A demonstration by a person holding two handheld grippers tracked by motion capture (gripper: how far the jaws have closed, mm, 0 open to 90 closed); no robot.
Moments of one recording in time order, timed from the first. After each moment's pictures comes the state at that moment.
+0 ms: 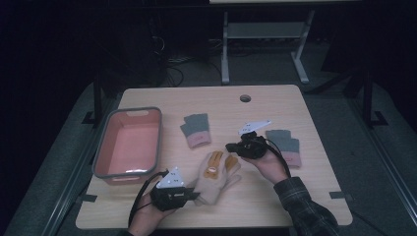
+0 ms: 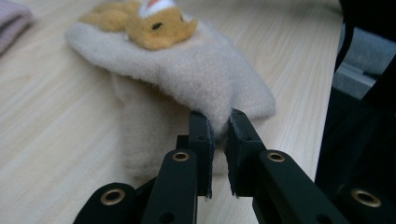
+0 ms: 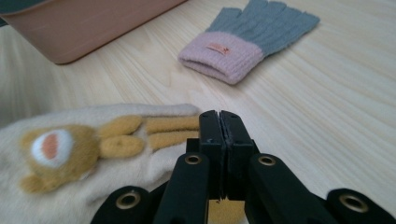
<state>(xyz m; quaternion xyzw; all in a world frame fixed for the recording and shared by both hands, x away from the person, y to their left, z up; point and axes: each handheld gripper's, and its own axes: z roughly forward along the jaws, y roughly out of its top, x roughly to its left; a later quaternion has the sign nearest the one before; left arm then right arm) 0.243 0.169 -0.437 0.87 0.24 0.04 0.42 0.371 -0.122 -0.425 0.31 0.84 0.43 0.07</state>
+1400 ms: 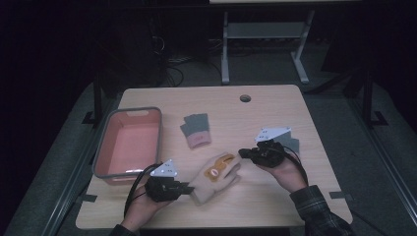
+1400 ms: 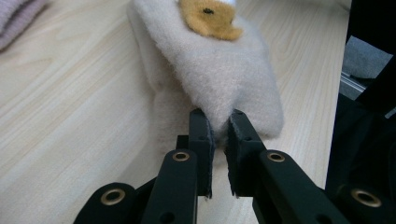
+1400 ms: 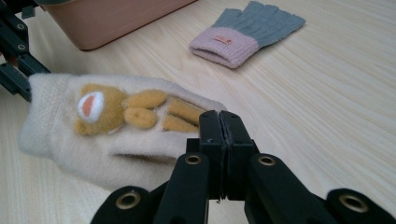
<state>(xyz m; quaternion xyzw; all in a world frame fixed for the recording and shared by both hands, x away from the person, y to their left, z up) 0.266 0.186 -0.438 0.87 0.26 0.00 0.41 0.334 -0.159 -0.406 0.30 0.84 0.43 0.08</state>
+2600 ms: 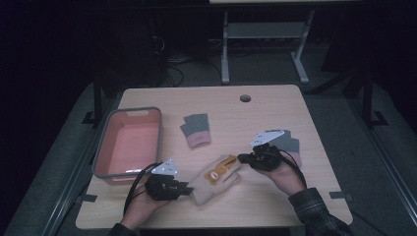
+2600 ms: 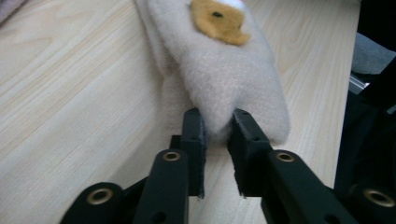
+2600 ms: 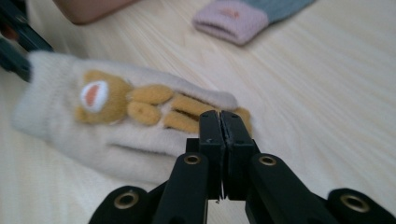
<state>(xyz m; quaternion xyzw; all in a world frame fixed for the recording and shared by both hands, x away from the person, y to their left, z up) 0.272 0.189 -0.443 0.88 0.27 0.00 0.40 0.332 -0.150 -0.419 0.30 0.86 0.40 0.08</state>
